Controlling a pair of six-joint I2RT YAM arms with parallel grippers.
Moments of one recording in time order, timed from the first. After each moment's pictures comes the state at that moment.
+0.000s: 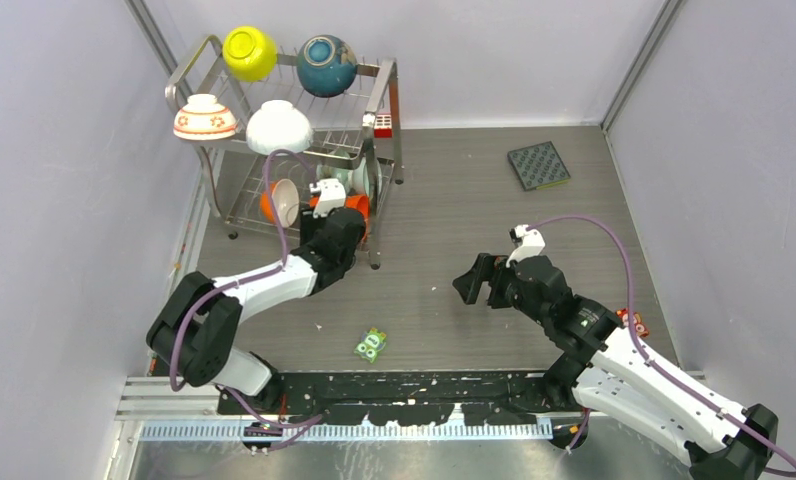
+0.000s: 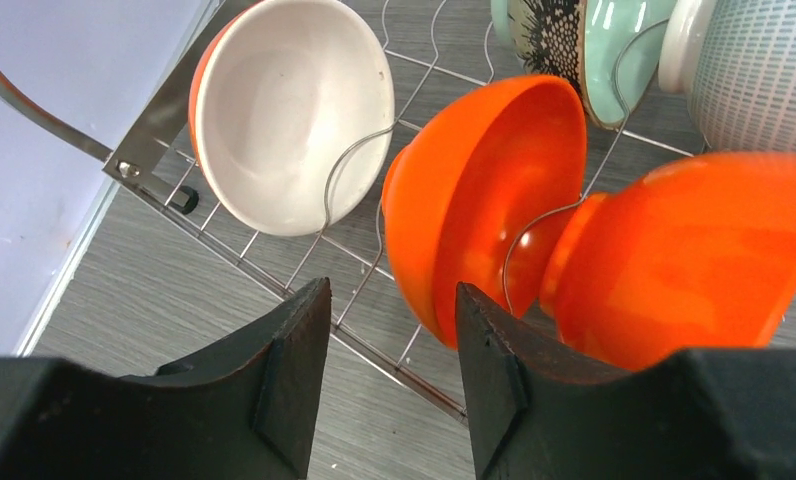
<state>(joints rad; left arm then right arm) -0.64 1.46 0.76 0.14 -1.00 -0.23 0.74 0.65 0.54 -0.39 0.16 0.66</state>
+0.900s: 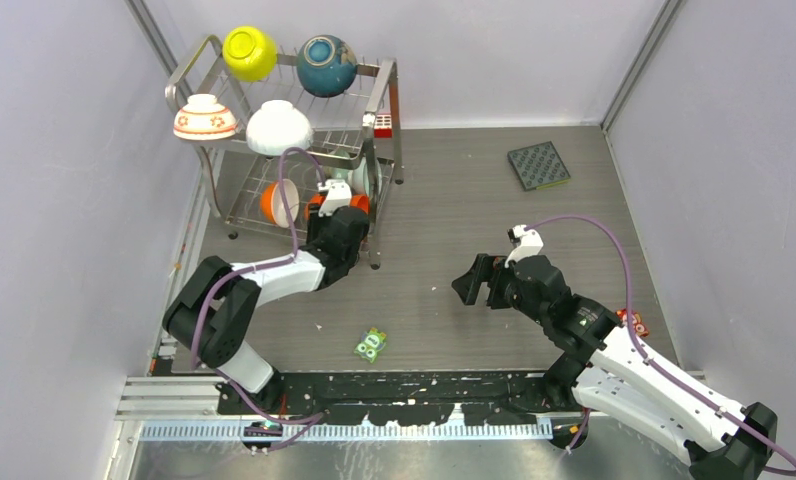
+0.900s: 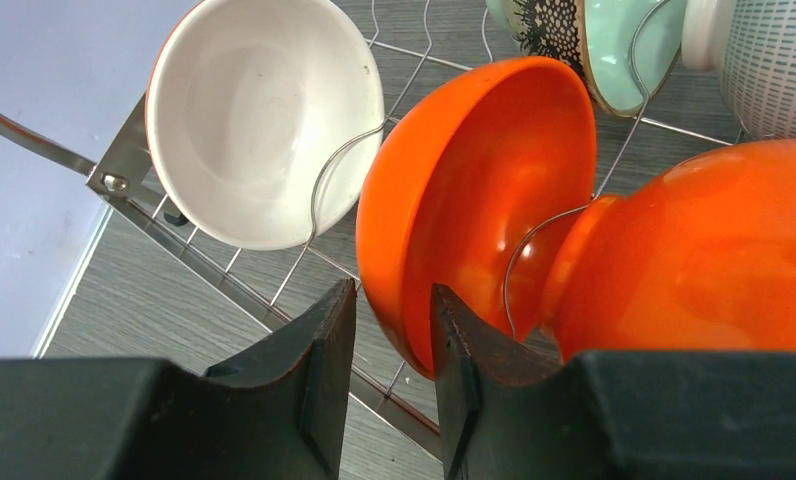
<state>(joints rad) -0.61 1.57 0.77 0.24 -1.00 -0.16 0.74 0.66 0.54 -0.39 0.14 0.66</state>
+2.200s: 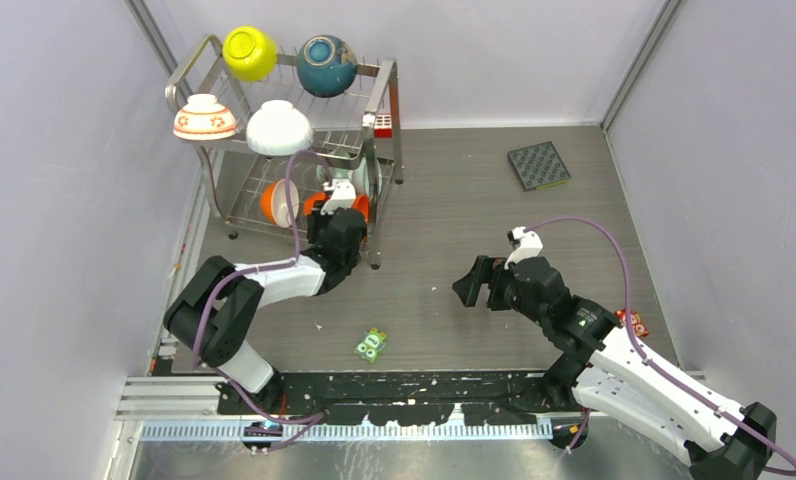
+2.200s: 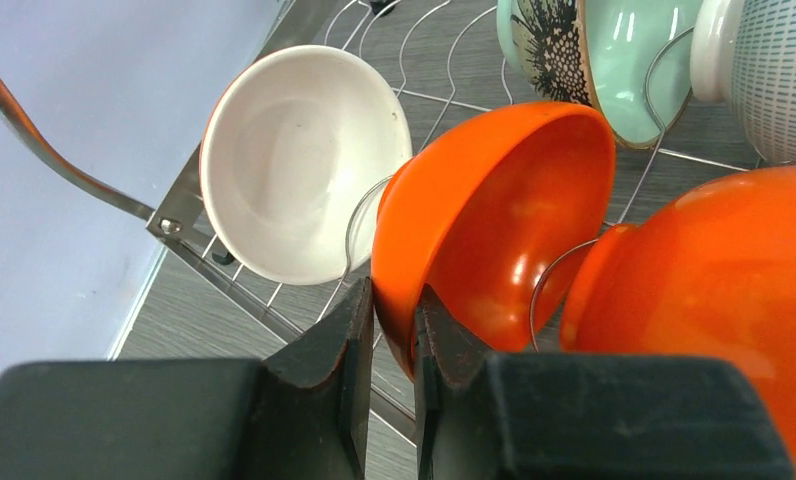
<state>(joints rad) -0.62 1.58 0.73 0.43 -1.04 0.03 0.74 0.66 0.53 -0.39 0.14 0.66</state>
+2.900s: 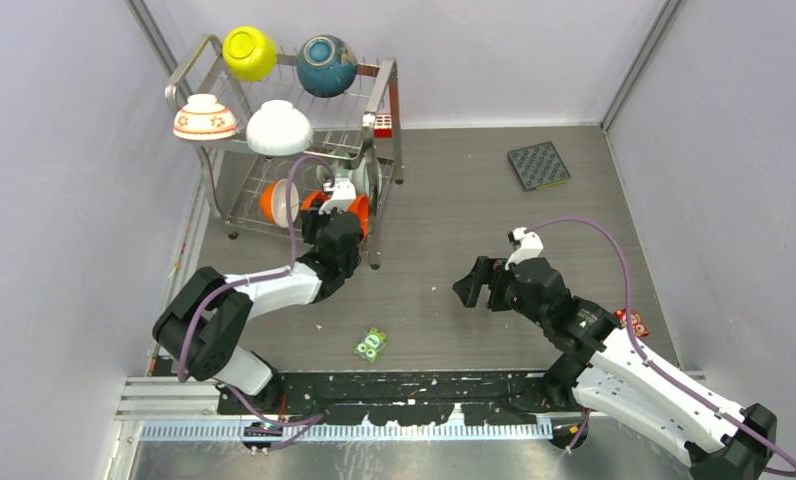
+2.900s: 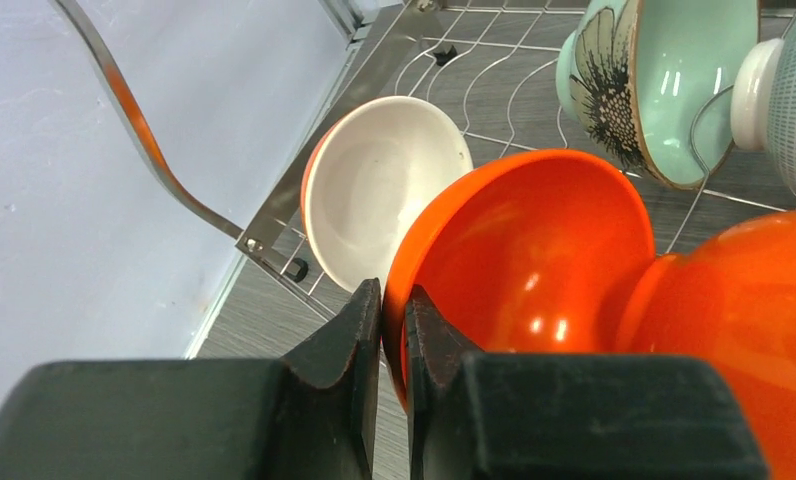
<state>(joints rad) -0.67 1.50 0.68 0.58 -1.15 0.24 0.74 0.65 0.52 -0.39 0.14 0.66</state>
